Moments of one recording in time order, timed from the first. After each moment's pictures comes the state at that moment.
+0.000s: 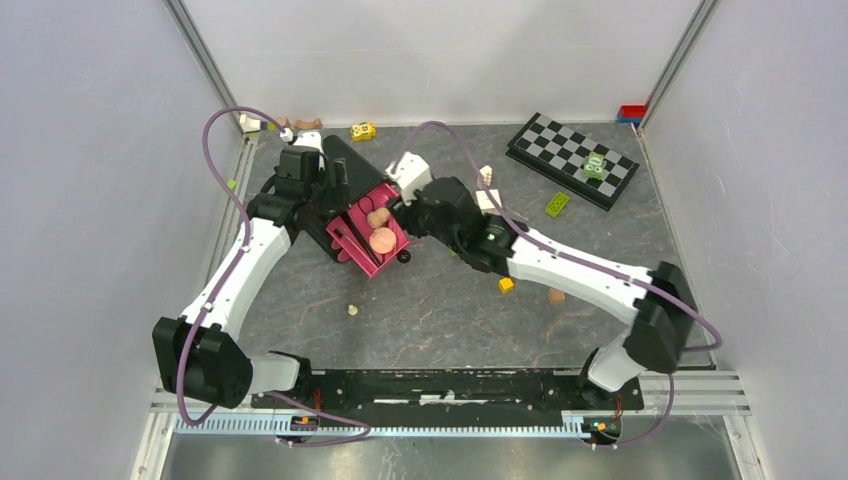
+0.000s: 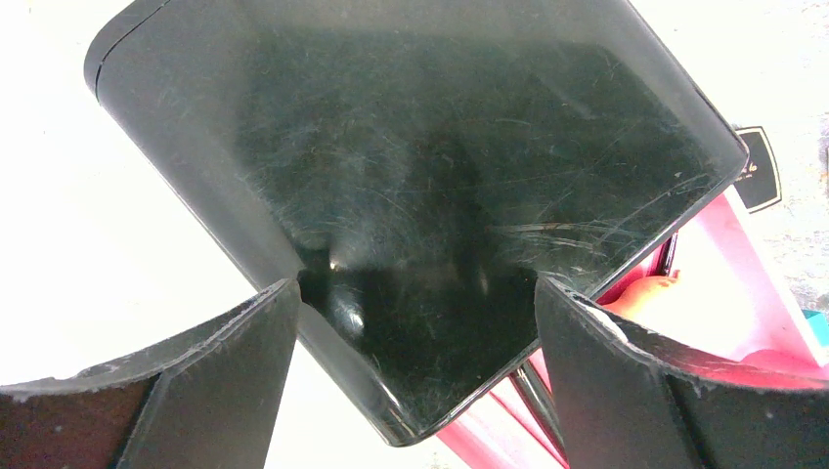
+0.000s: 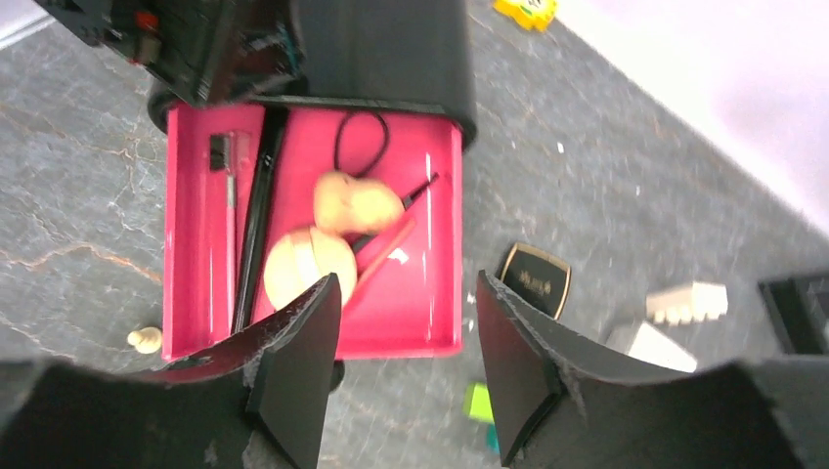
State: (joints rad) left arm -0.23 1.30 1.16 -0.54 -0.24 -0.21; right arm 0.98 1.62 1.39 -0.12 0.26 -0.11
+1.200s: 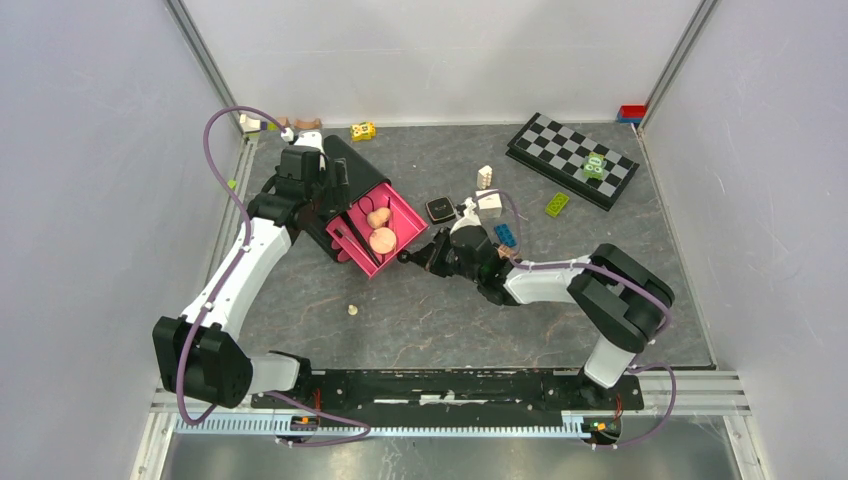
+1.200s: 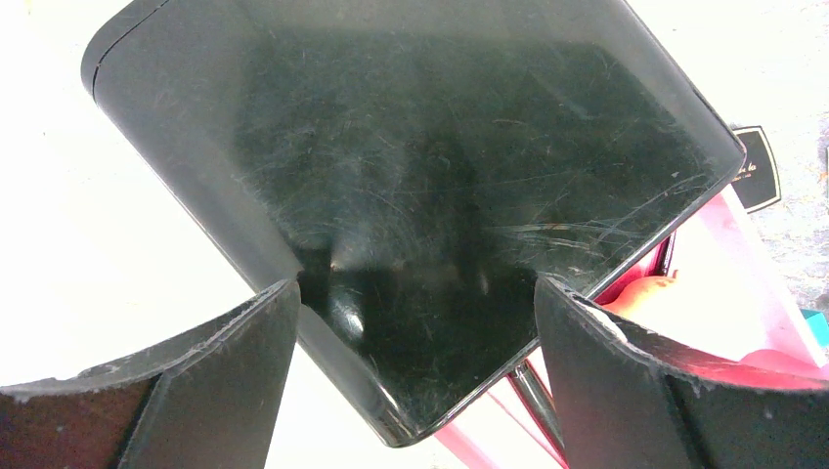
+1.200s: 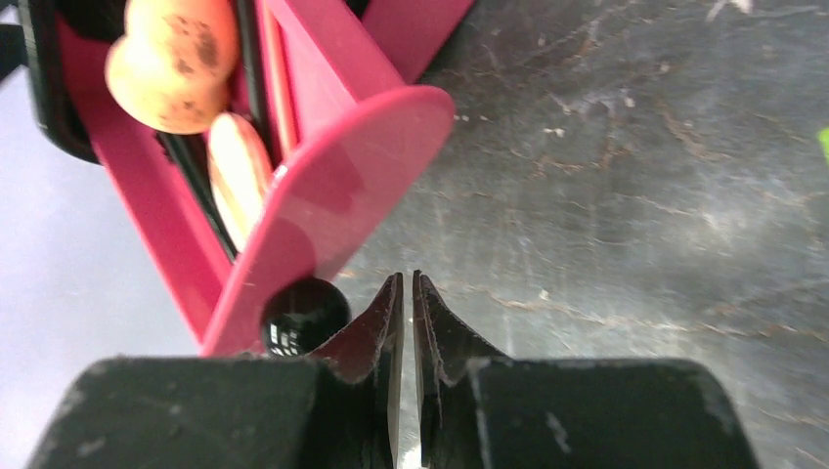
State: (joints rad) left arm -0.24 1.30 1.16 -0.54 -0.24 -0.21; right arm 0.86 1.70 0.75 0.51 0.03 1.02
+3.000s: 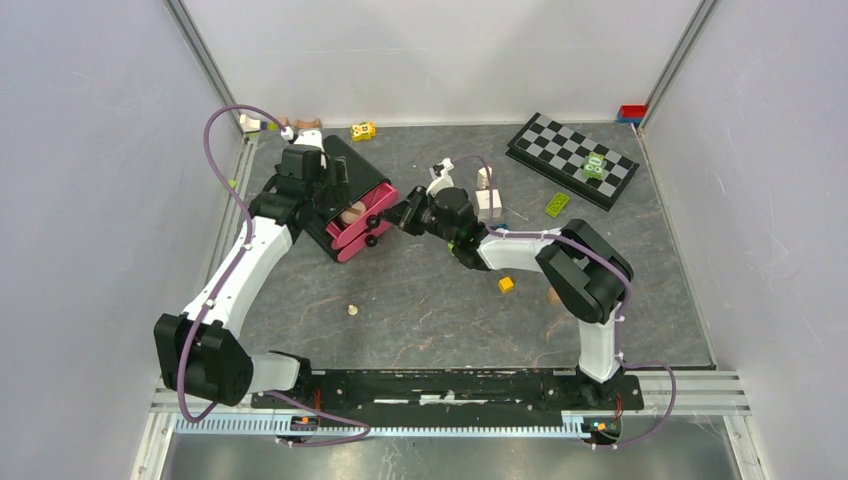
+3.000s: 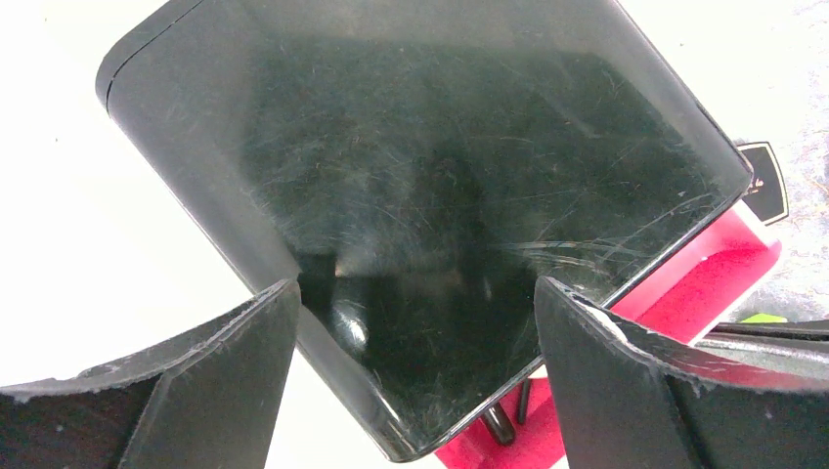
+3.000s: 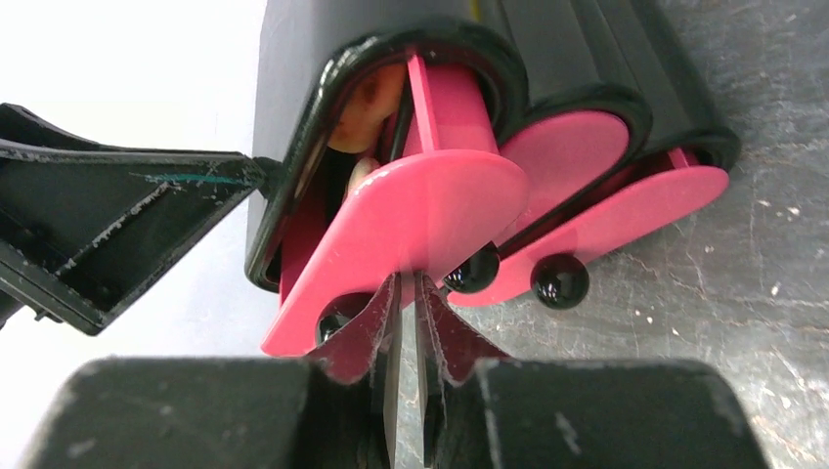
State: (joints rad) left arm -0.24 1.31 1.16 -0.52 -0.26 -0.21; right arm 0.78 1.94 1.10 0.67 -0.13 1.07
